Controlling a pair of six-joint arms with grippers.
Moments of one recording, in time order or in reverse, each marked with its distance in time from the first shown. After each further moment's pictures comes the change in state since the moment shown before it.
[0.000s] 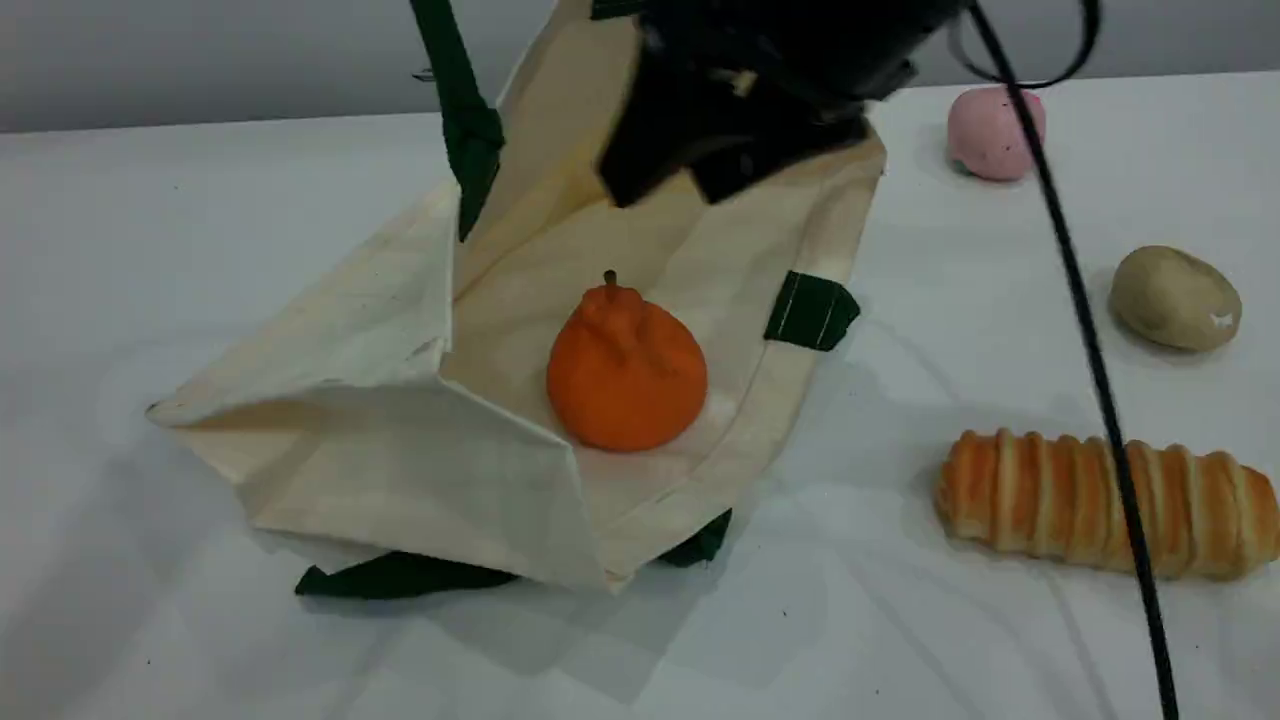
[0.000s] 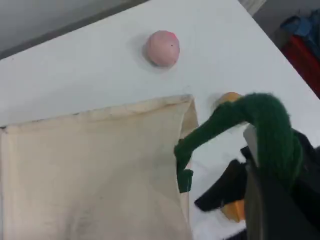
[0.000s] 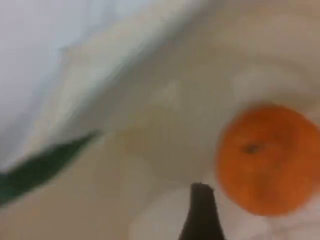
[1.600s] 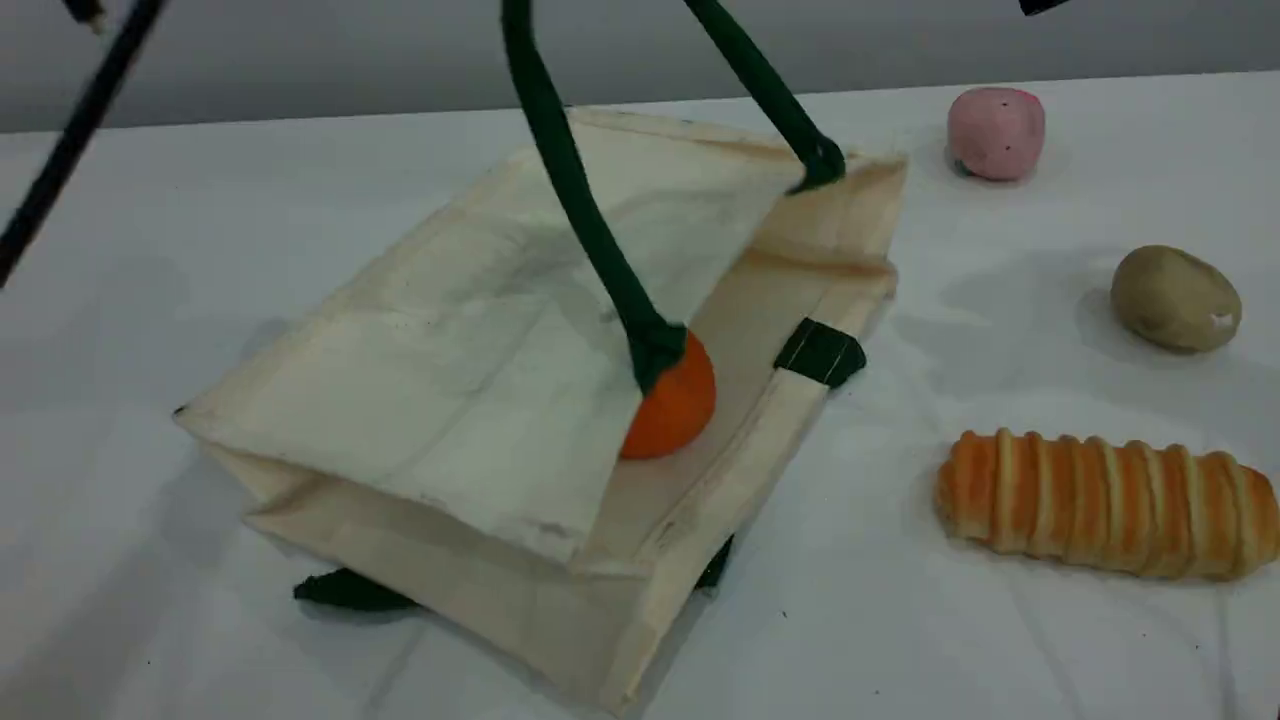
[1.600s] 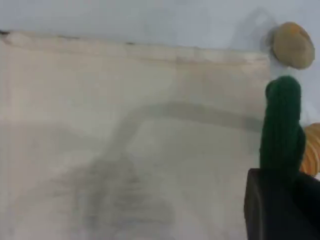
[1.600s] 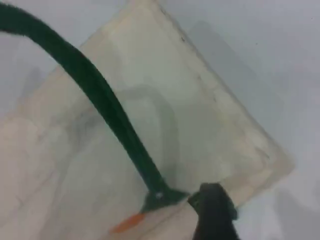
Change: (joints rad) left arm -0.046 0.334 0.006 -0.007 -0.070 0.035; right arm -0.345 -0.130 -0.001 -0.092 0.054 0.057
